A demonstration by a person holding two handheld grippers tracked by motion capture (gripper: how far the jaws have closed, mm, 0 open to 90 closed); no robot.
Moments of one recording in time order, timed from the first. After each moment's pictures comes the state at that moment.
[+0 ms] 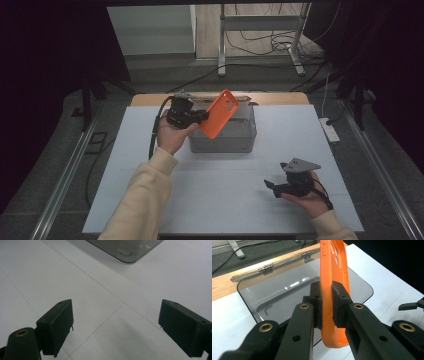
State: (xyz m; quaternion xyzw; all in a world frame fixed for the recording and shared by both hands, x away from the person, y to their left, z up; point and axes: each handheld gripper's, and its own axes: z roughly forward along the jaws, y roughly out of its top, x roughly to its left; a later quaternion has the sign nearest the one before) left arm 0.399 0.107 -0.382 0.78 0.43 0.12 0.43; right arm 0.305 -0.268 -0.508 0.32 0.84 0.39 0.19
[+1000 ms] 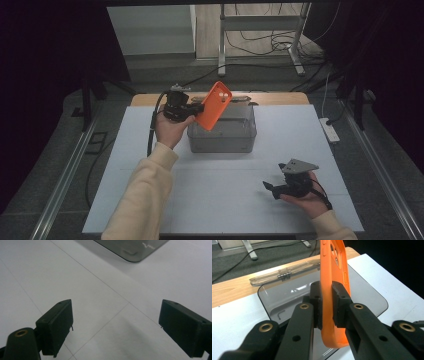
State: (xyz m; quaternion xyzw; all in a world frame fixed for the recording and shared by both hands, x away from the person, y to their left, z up) left arm 0.414 0.117 -0.379 0.75 0.47 0.14 0.44; right arm 0.304 -0.265 -0.510 0.31 0.85 0.38 0.19
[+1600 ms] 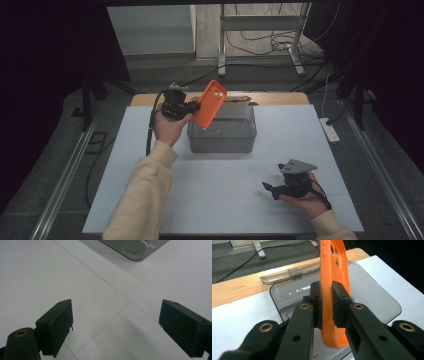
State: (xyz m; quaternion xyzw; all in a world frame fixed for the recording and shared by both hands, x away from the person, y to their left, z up) left arm 0.422 0.123 -0.383 0.74 0.49 0.15 0.43; right arm 0.304 -0.264 -0.511 0.30 0.85 0.38 0.18
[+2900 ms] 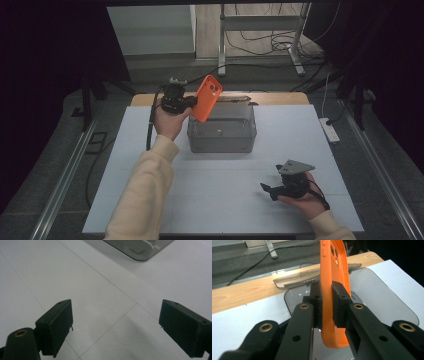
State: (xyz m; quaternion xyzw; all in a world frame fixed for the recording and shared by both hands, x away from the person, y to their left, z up) left arm 0.436 0.124 -0.374 0.73 0.52 0.18 0.41; right arm 0.303 -0.258 -0.513 0.30 0.86 0.38 0.18
